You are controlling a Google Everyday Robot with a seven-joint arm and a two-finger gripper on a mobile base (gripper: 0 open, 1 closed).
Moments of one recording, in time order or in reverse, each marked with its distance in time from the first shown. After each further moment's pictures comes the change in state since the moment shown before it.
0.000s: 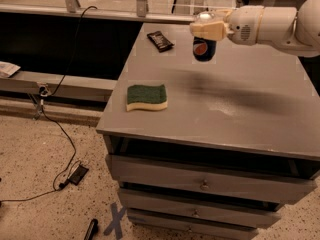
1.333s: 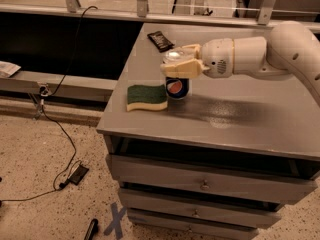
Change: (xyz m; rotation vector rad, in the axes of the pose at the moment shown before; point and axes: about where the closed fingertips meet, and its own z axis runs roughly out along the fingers) arm 0.050 0.130 0.031 -0.305 0.062 0.038
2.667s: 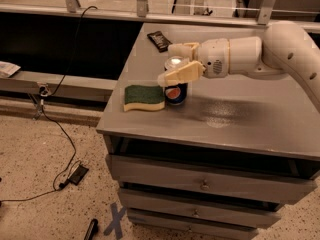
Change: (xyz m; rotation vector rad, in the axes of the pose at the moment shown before) arm -0.002 0.005 0.010 -0.019 0.001 -0.003
